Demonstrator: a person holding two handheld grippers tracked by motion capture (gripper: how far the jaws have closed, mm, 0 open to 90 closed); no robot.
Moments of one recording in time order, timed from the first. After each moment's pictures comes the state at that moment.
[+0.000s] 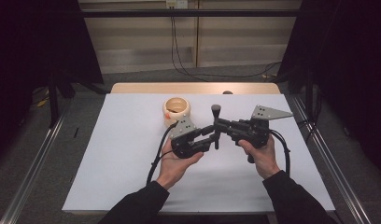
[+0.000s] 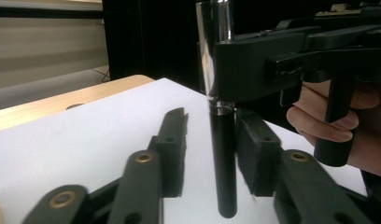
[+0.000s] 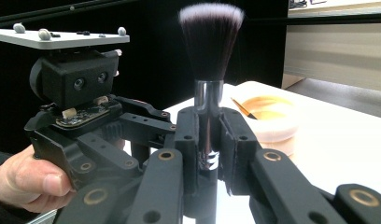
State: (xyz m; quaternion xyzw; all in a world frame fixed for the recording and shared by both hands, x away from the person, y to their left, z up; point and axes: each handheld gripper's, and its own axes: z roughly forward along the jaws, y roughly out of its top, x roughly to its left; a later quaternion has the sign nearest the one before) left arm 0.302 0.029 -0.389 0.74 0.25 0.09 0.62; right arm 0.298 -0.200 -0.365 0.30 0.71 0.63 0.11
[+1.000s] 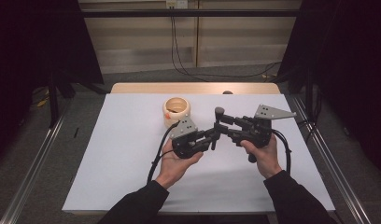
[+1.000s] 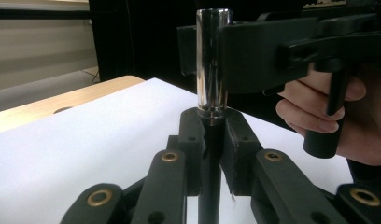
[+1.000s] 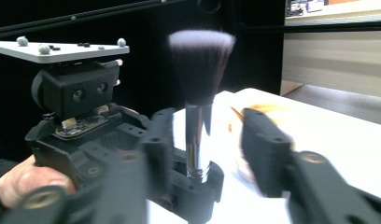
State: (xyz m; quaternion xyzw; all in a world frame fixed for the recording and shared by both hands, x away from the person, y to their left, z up) left arm 0.302 0.028 -0.388 0.75 0.23 0.08 0.61; right arm 0.296 -0.204 -0.362 0.30 0.70 0.64 0.12
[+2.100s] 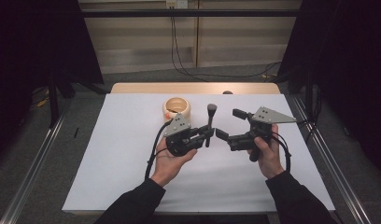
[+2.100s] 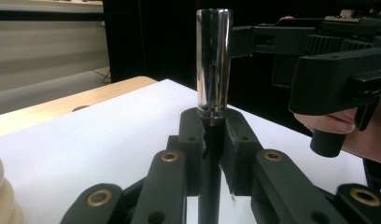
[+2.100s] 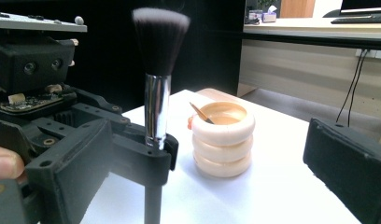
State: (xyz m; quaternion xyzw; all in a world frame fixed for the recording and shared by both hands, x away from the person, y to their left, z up) left arm 0.308 0.044 -0.385 0.74 0.25 0.10 0.61; right arm 0.291 -0.203 -0.365 0.32 0.70 0.61 0.21
